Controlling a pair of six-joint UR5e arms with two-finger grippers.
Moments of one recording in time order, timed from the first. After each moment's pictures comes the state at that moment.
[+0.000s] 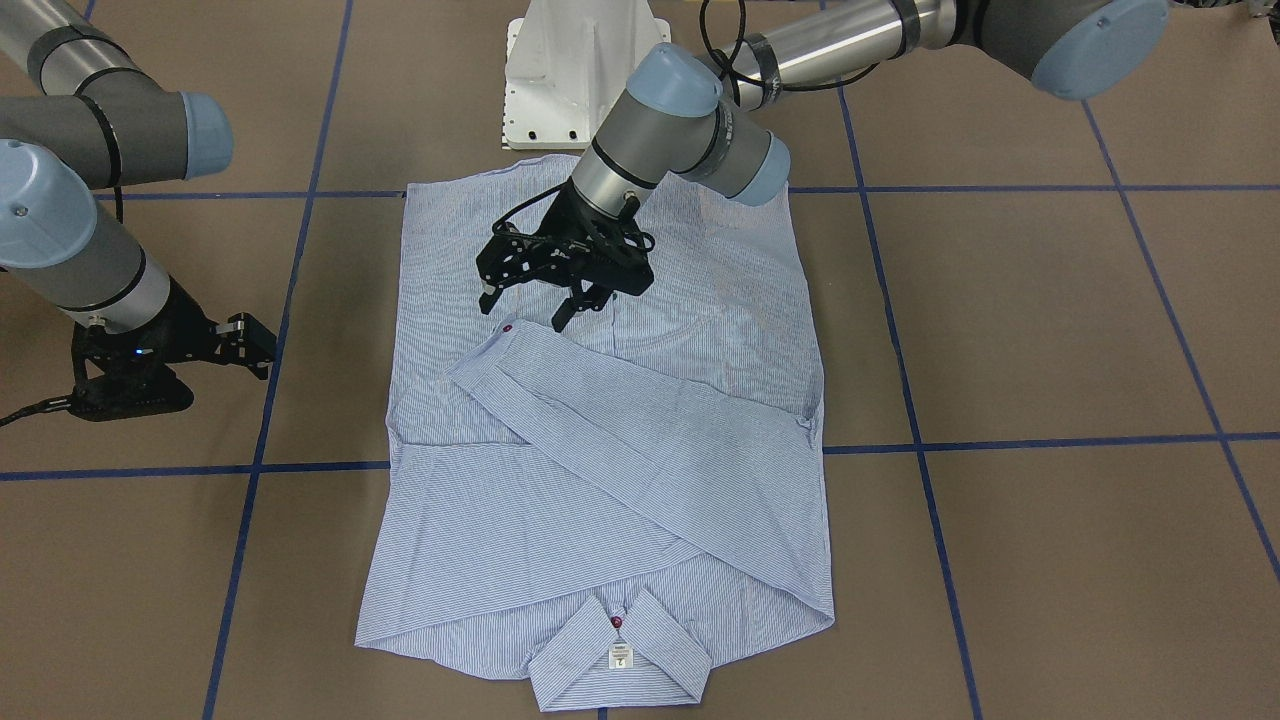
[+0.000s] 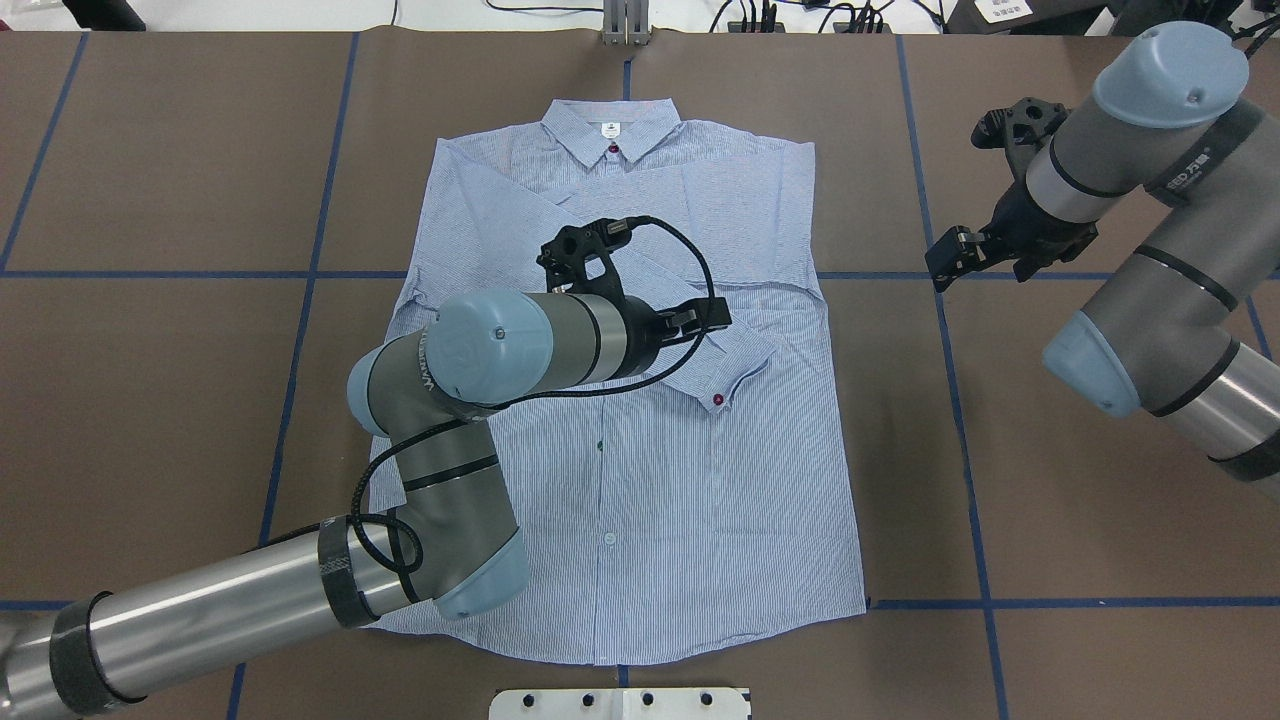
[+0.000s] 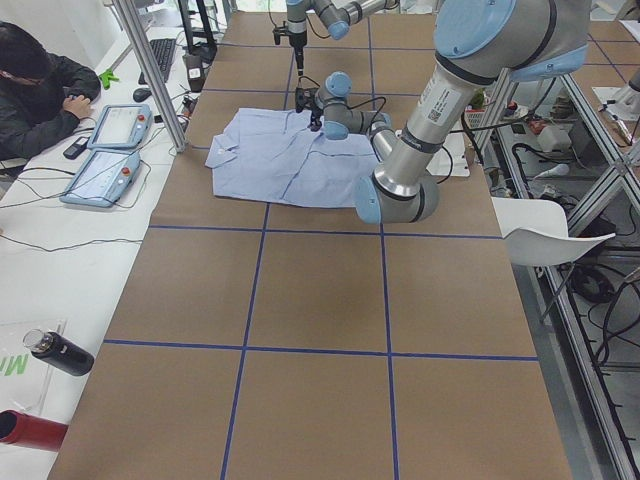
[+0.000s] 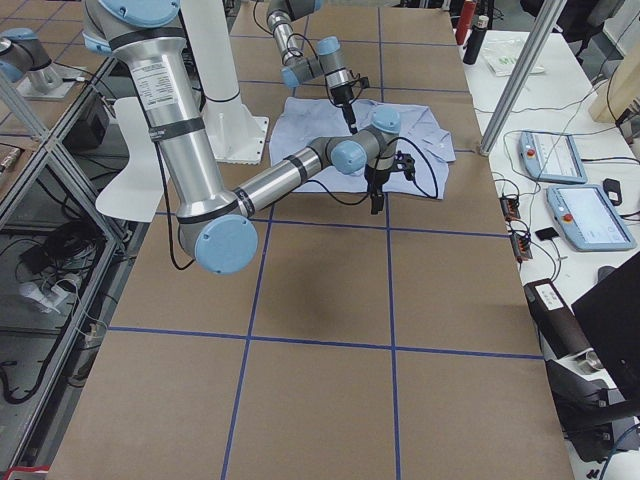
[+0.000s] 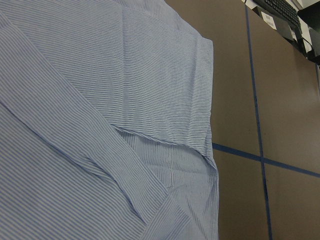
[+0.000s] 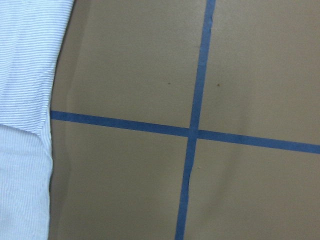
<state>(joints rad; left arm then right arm) -0.44 -2.33 -1.48 -2.28 -1.62 -1.55 0.93 -1.25 1.77 -1.53 2.16 0.71</state>
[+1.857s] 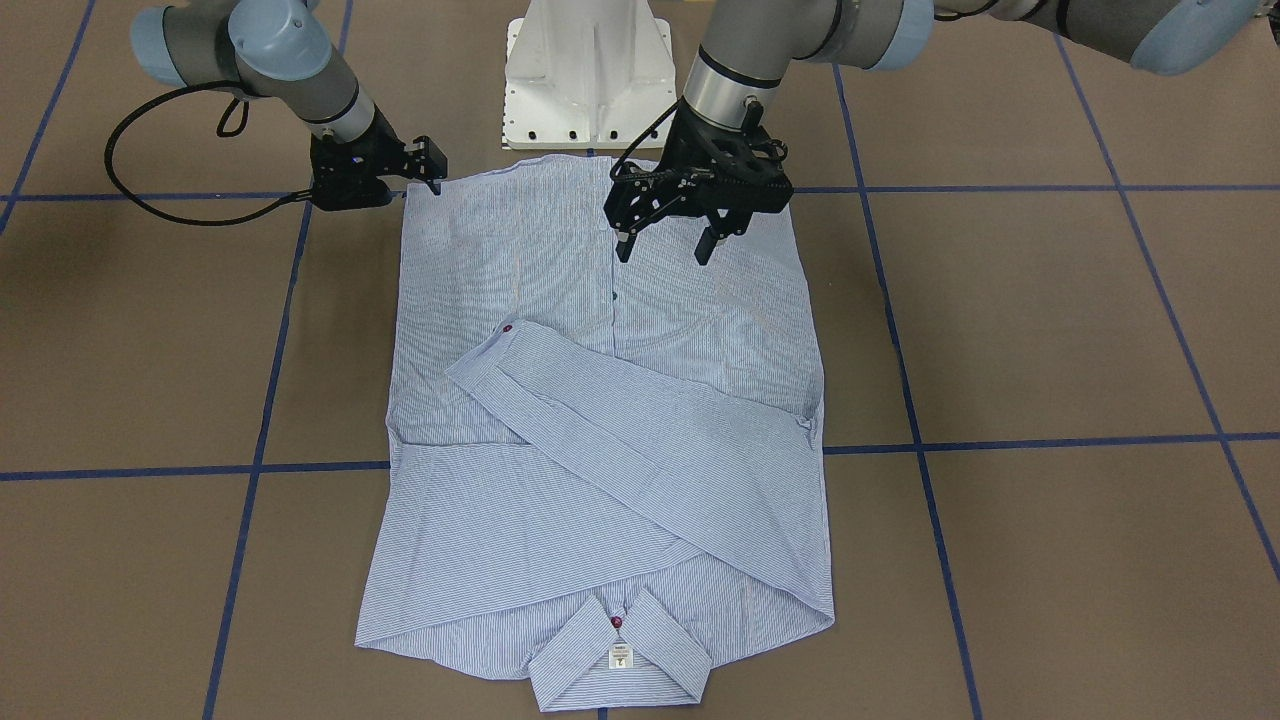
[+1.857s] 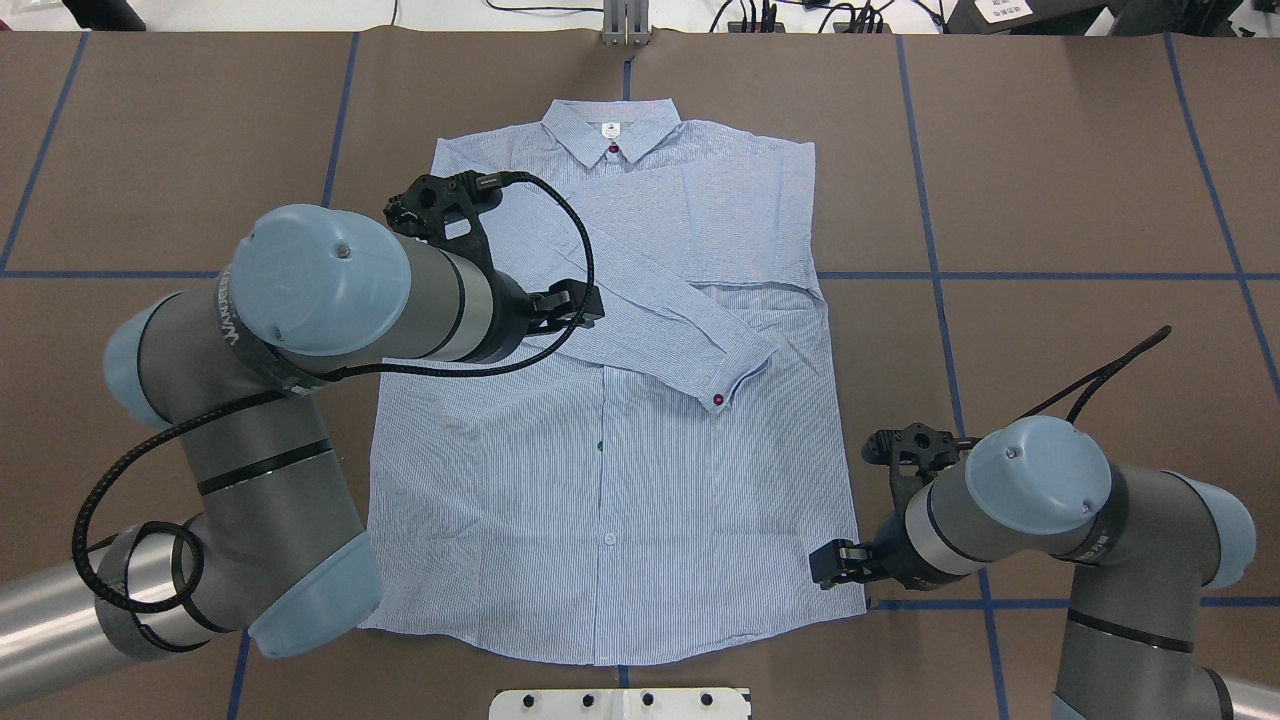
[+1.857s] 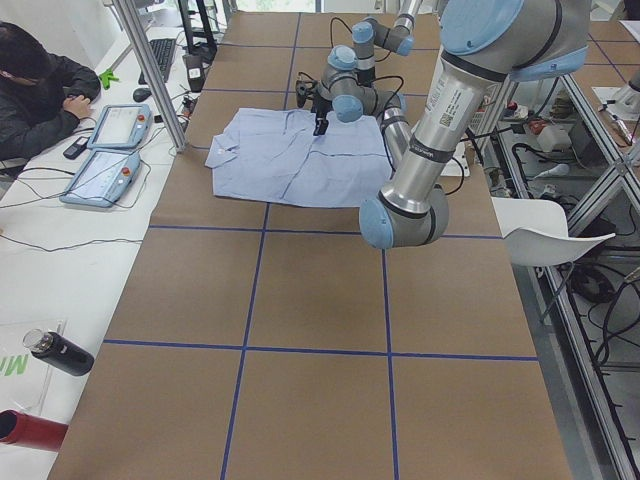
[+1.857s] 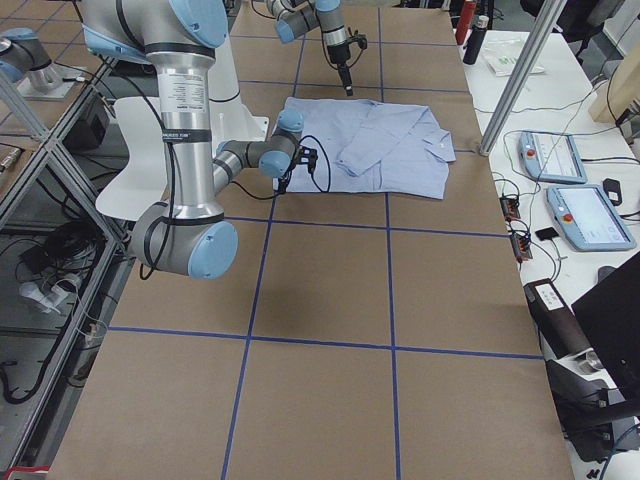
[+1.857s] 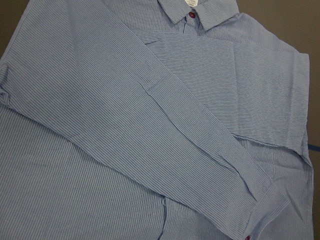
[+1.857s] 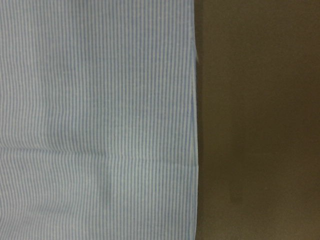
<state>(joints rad) -0.53 -2.17 -1.91 -1.74 -1.72 -1.48 0.34 -1.49 2.00 -1.26 2.00 1.34</state>
